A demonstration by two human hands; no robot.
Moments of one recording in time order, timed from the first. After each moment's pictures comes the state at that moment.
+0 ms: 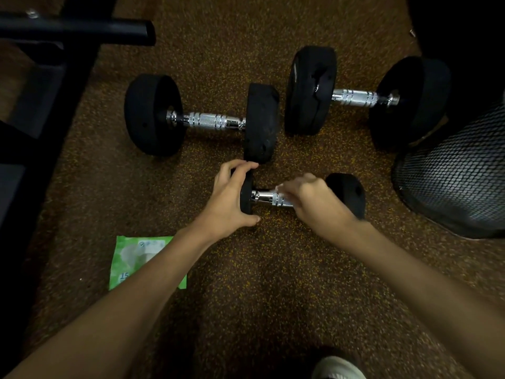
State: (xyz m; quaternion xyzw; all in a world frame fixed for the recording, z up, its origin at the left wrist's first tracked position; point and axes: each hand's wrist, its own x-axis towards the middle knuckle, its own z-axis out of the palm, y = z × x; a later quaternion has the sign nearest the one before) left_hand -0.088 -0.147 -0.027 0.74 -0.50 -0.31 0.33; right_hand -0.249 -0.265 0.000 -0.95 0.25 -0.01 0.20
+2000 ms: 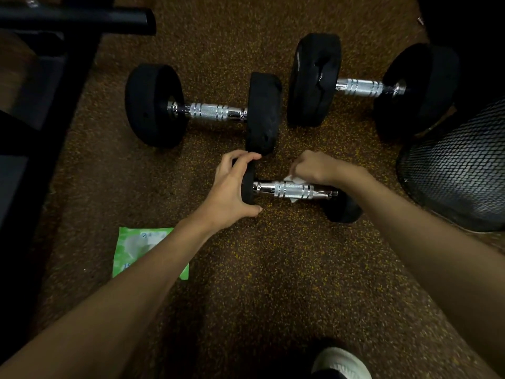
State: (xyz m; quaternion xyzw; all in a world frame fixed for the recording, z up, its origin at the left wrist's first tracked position) left_hand -0.087 -0.147 -0.029 0.74 -0.50 -0.30 0.34; right_hand -0.214 -0.319 0.000 -0.82 0.38 0.22 0.36
